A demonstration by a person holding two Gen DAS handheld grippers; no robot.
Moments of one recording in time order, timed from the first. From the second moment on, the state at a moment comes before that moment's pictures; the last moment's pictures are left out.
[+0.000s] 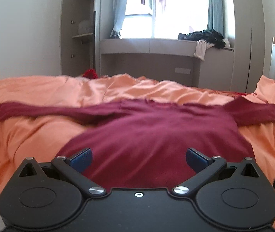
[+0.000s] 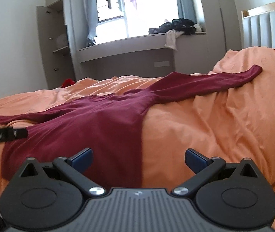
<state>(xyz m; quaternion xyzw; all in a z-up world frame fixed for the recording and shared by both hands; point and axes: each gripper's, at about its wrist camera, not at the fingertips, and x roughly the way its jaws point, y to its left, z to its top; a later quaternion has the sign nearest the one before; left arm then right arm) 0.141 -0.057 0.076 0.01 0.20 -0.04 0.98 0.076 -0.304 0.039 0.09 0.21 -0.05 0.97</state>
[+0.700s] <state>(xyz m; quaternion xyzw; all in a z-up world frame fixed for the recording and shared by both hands) 0.268 -0.102 0.032 0.02 0.23 -0.04 0.97 0.196 -0.479 0.031 0.11 0.18 -0.11 0.97</state>
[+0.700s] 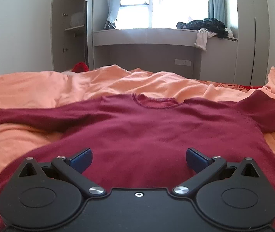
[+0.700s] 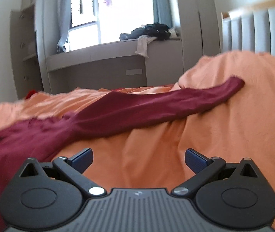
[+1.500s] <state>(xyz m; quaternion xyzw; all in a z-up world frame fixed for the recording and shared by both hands) 0.267 -0.086 0.011 0.00 0.22 -0.06 0.97 0.320 -0.631 0.017 0.17 0.11 -0.33 0.92</state>
